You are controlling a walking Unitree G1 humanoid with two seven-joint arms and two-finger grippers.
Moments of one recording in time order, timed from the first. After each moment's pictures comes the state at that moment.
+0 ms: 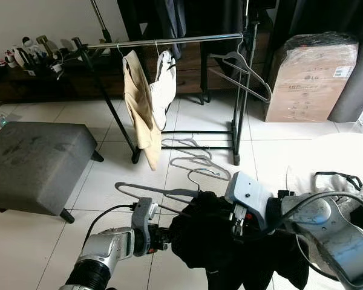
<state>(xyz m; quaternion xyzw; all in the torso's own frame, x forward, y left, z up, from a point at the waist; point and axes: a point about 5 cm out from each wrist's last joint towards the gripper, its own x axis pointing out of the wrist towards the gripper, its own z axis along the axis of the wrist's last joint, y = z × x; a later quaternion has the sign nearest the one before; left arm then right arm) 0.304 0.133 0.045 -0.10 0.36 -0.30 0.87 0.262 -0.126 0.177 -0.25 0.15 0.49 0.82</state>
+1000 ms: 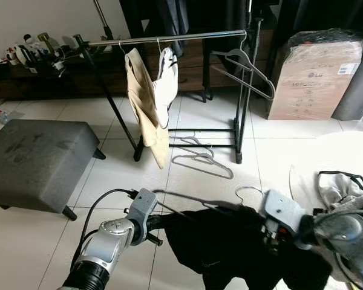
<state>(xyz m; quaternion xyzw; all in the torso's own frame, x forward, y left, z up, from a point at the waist) 0.314 0.138 0.057 0.08 0.29 -0.27 0.91 0.256 -0.204 0.135 -0.28 0.25 0.42 0.83</state>
